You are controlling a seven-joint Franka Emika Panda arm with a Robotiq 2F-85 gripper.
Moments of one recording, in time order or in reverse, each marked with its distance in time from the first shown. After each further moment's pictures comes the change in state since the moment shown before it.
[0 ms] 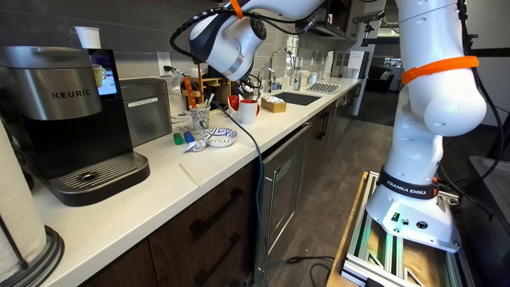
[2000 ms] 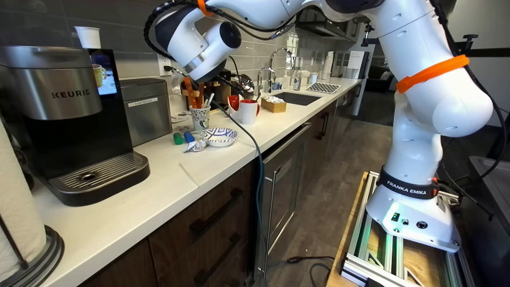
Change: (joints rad) arm 0.115 0.229 -0.041 0.366 0.378 0.184 -0.361
